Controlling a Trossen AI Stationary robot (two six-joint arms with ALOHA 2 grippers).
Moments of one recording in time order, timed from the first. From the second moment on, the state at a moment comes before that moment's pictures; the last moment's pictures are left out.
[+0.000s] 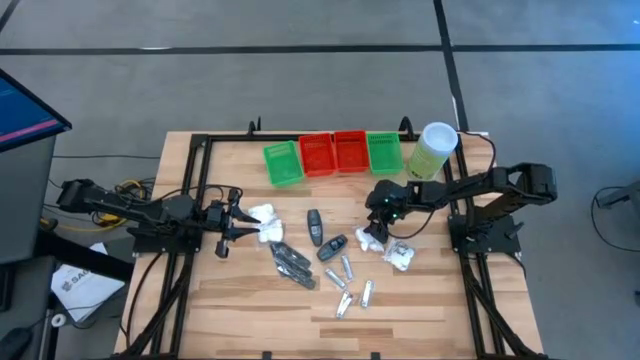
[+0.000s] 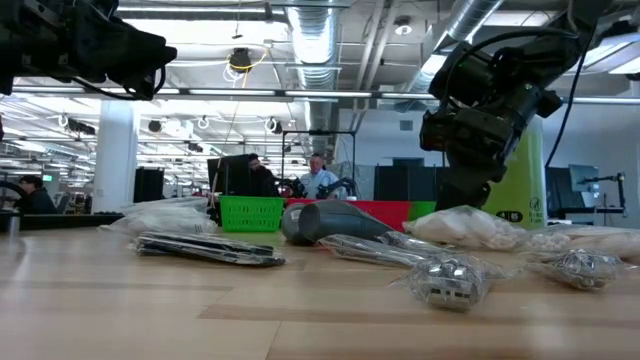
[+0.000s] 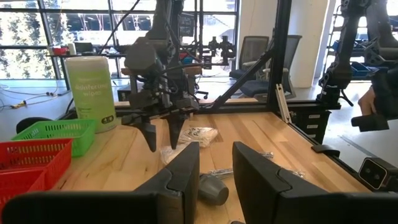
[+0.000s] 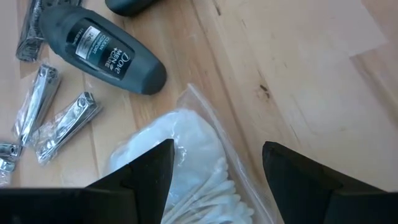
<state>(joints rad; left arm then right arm) -0.16 0.44 0.08 0.39 -0.09 0.01 -0.16 1.46 0.57 -0.05 -0.21 0.29</state>
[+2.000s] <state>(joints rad) -0.16 0.44 0.08 0.39 -0.09 0.01 -0.18 1.41 0.92 -0.18 0.45 -0.08</state>
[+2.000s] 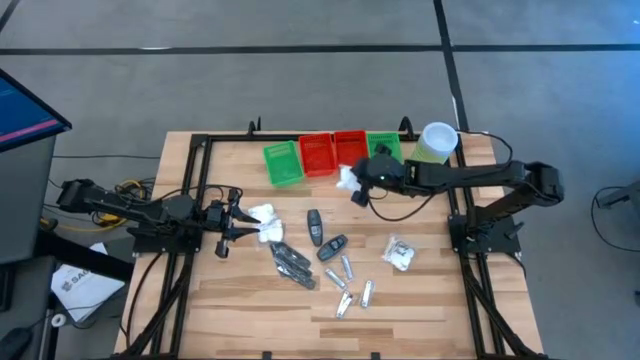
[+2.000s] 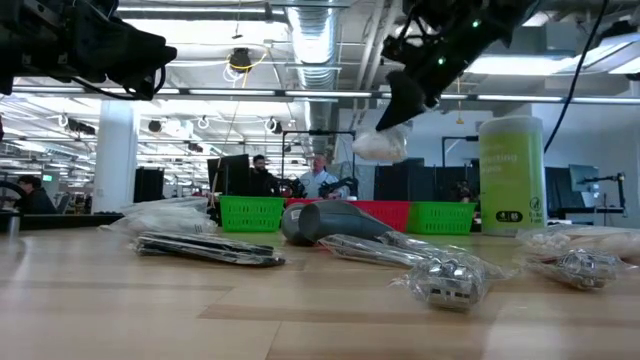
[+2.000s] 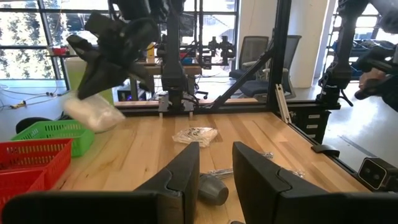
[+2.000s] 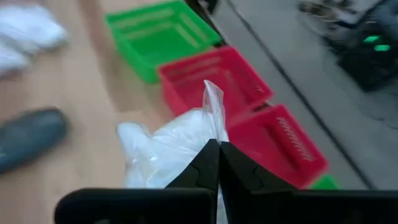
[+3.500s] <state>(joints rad) -0.16 0.44 0.08 0.39 -0.09 0.01 -0.50 1.90 1.03 0.35 0.56 -0.87</state>
